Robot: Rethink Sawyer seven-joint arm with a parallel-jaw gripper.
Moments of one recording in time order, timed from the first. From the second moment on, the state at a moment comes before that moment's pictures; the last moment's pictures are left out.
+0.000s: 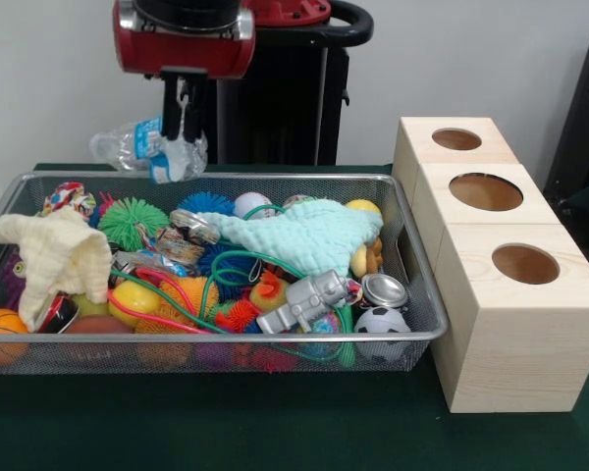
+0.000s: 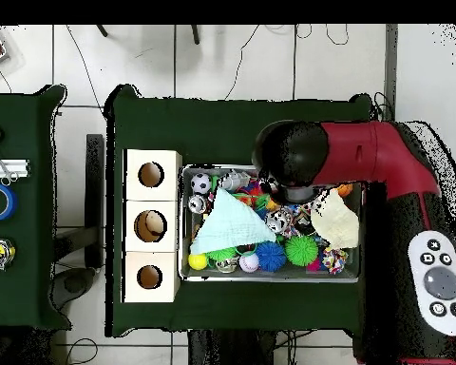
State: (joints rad) arm -0.55 -0.78 0.41 1.36 -0.50 1.23 1.55
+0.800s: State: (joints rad) arm -0.53 -0.89 0.38 1.59 -0.41 1.10 1.55
